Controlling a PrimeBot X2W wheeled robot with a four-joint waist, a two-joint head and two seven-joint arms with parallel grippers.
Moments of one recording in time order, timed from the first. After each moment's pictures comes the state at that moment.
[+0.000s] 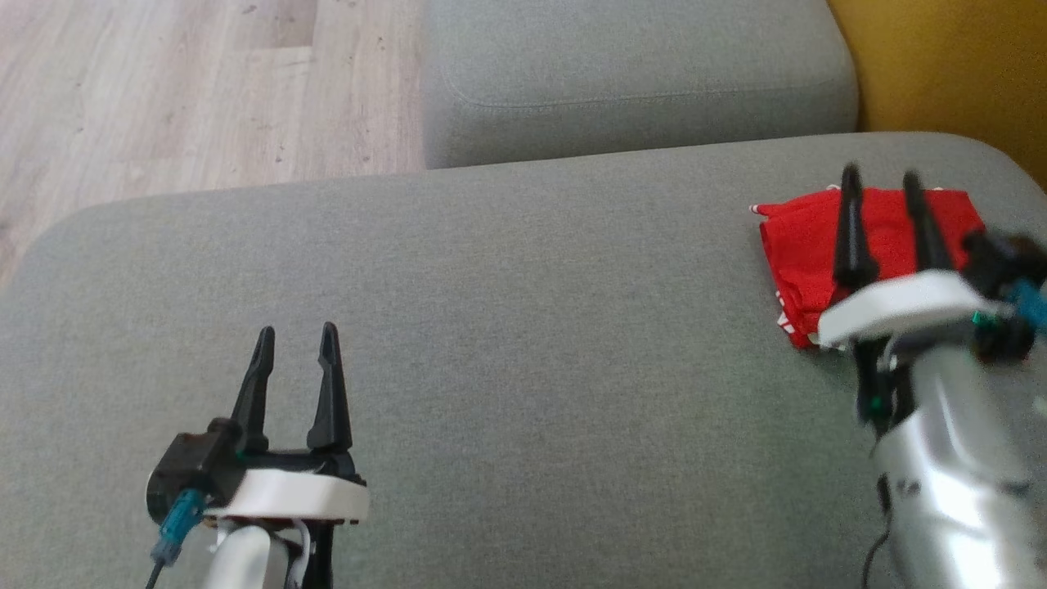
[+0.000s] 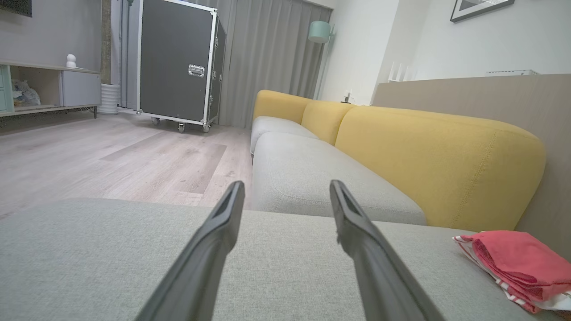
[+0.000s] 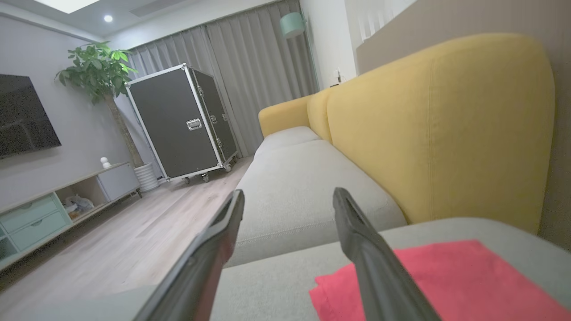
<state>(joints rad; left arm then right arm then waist) -0.12 0.04 -0.12 0.29 -0.29 -0.10 -0.25 -0.53 -0.09 -0.04 0.68 0.25 0.13 -0.25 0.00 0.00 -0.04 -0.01</state>
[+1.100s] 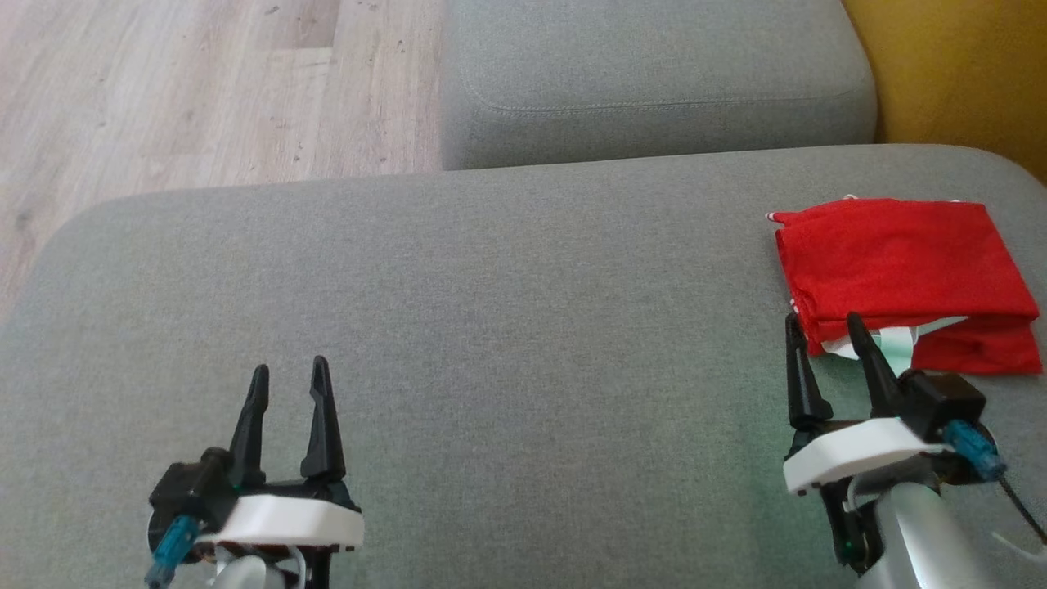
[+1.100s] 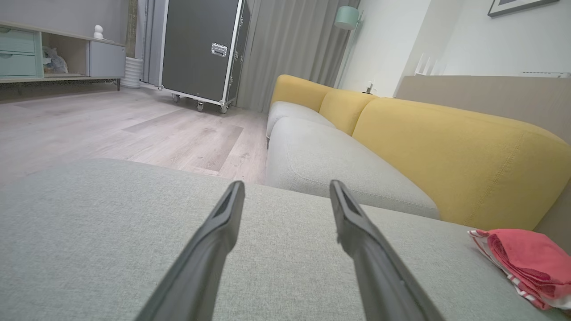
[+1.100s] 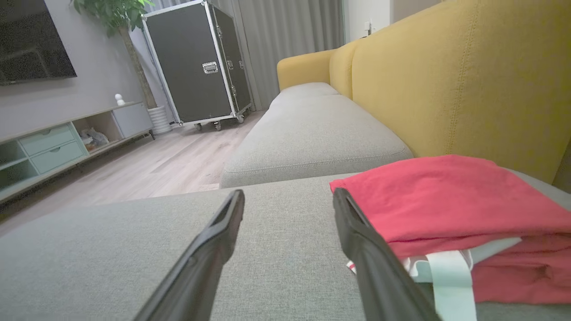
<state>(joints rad) -0.07 0.04 -0.12 0.32 -0.35 -0.09 -0.25 -0.17 -0.05 0.02 0.48 0.19 0.13 -0.25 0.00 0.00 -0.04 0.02</state>
